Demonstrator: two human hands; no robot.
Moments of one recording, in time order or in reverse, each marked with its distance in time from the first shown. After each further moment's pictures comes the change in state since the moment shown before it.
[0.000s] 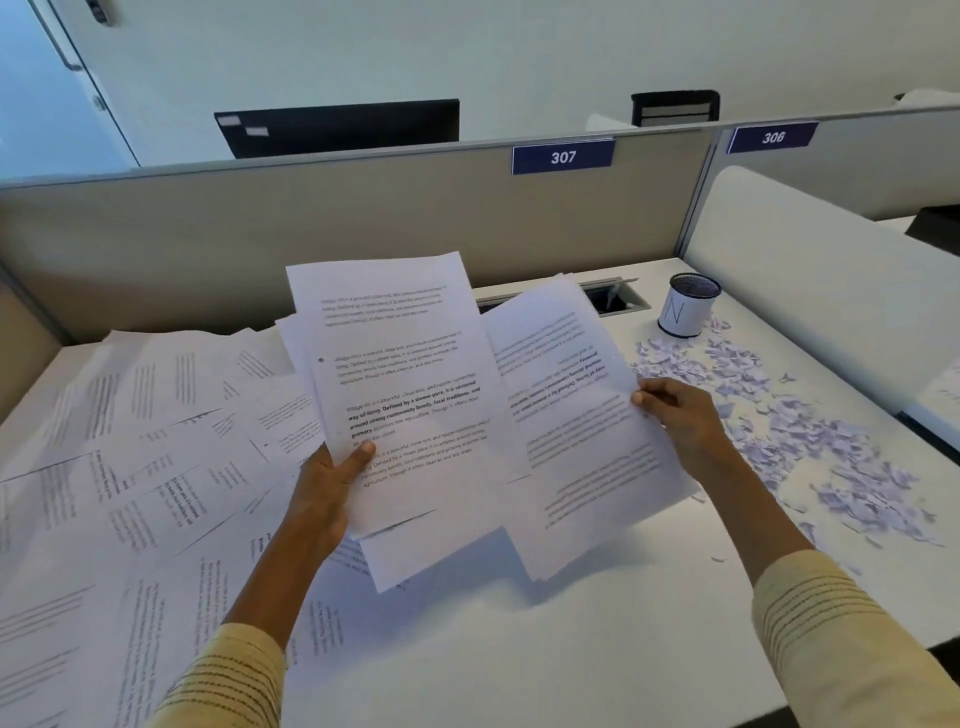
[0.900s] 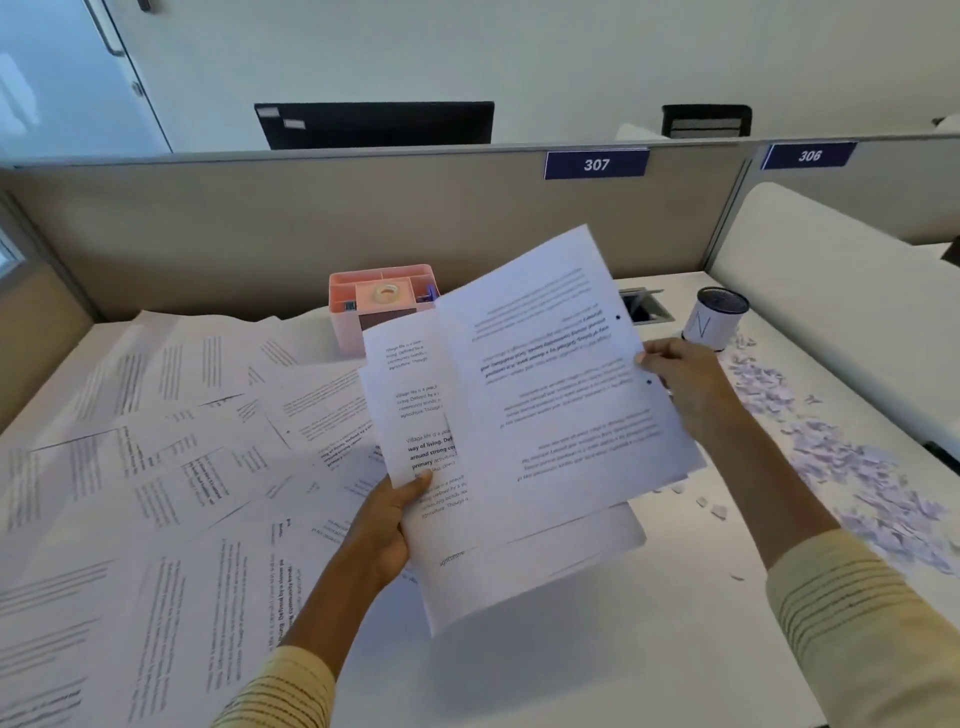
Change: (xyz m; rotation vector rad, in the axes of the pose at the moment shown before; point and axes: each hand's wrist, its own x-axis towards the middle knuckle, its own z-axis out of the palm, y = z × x) left_hand -0.033 -0.022 0.022 -0.303 -0.107 -0.282; right_hand 0.003 -0.067 0.039 -0.026 -0.054 0.027
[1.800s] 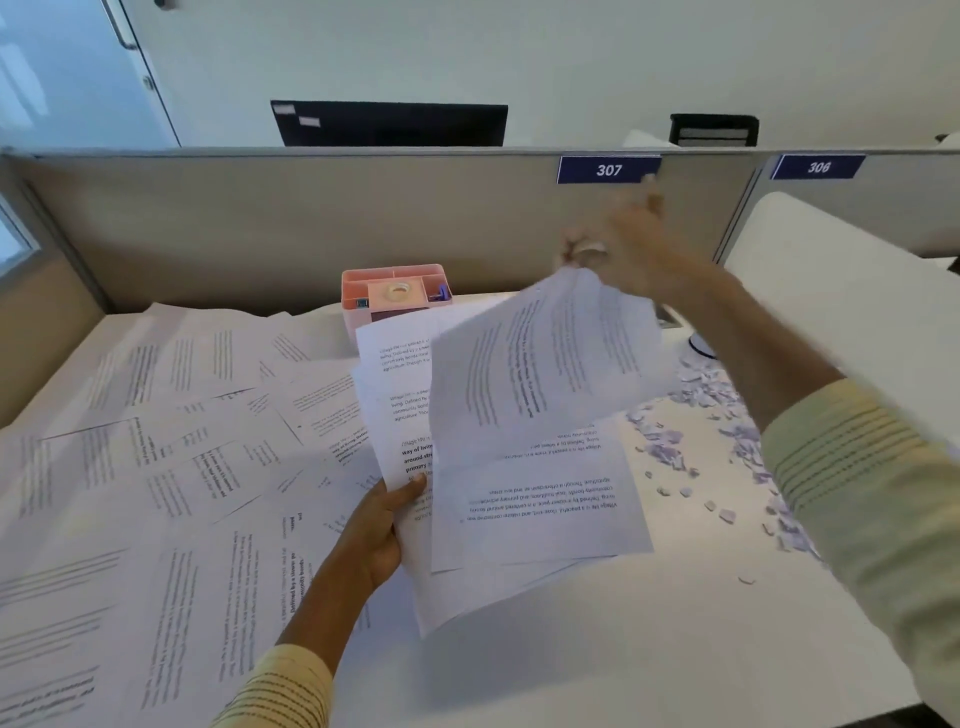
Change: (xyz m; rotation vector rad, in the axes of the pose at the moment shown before) left_hand 0.007 0.000 -0.031 -0.014 -0.037 -0.011; right_hand 0.001 -0.139 0.071 -1.248 -0.217 -0.757
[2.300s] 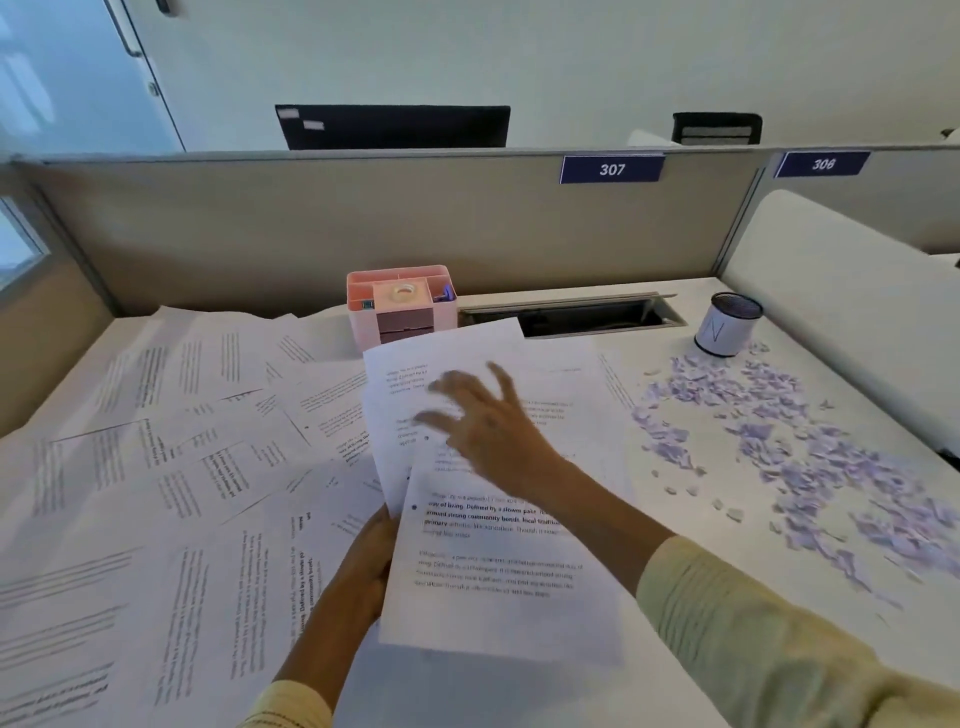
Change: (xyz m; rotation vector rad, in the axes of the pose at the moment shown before) left_hand -0.023 -0.010 -0.016 0.154 -0.054 -0.085; right_hand -0.070 -0.110 0.169 -0.031 0.272 -0.437
